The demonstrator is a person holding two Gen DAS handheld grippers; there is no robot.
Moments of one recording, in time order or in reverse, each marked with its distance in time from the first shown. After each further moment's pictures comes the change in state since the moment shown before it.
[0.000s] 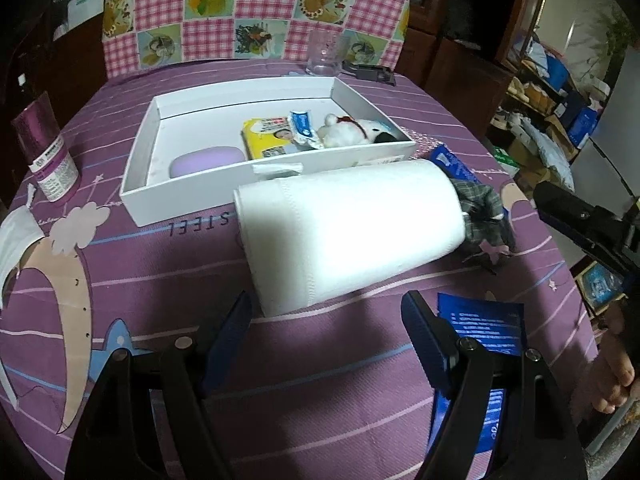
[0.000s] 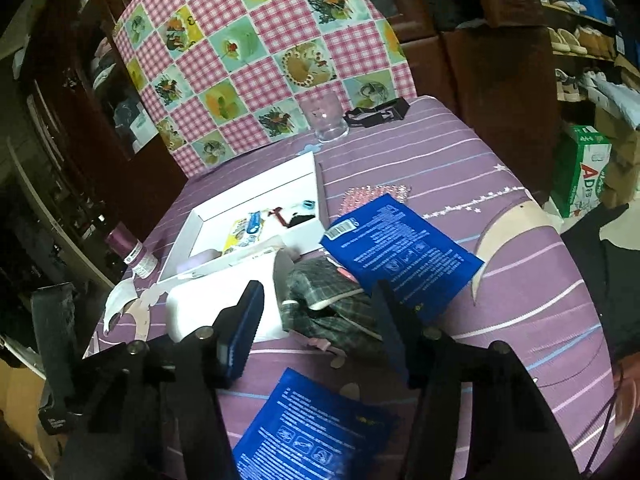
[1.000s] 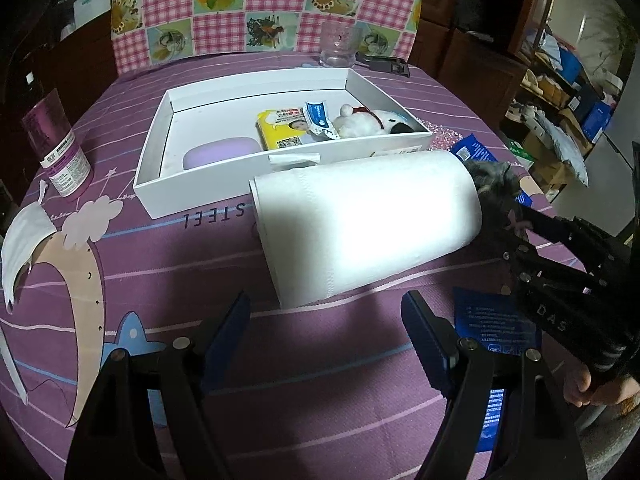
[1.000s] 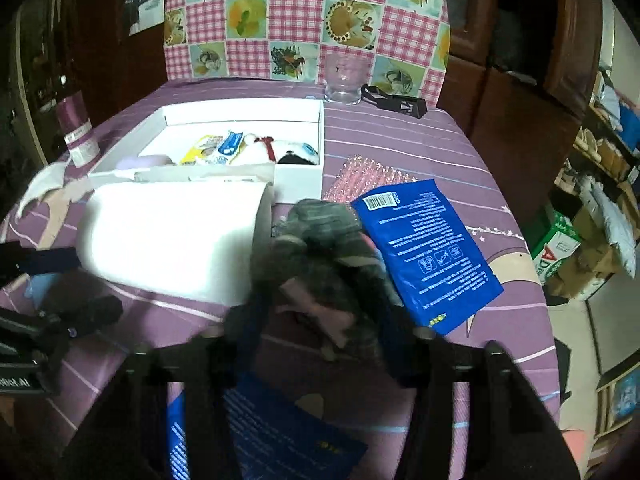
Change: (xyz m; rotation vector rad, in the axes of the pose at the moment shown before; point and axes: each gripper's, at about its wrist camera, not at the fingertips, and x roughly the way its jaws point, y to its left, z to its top) left arm 0.001 0.001 0.001 -0.007 0.027 0.079; right arm 0.054 0.040 -0.021 -0.414 0.114 -0.265
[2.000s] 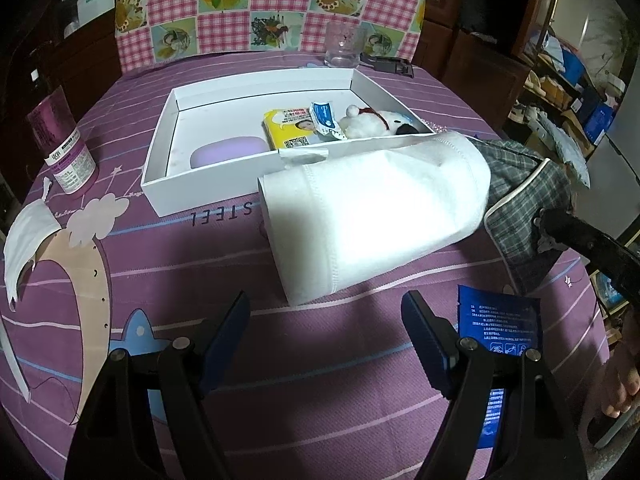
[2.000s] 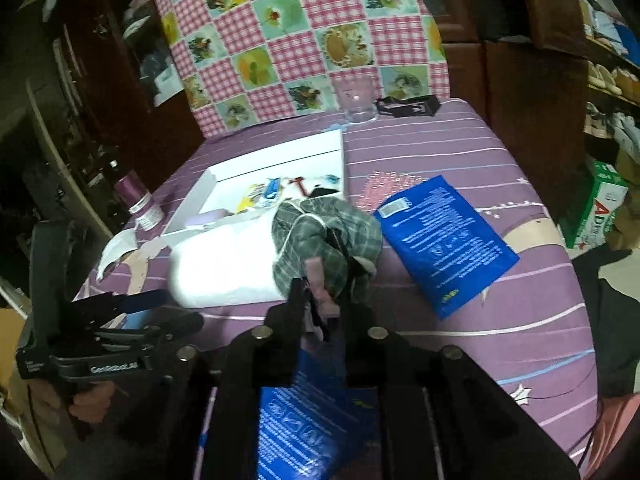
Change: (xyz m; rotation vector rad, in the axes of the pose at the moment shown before) left arm -0.003 0.003 0.000 -0.008 0.004 0.007; right arm -0.044 -0.037 -0.004 0.236 -0.073 0.276
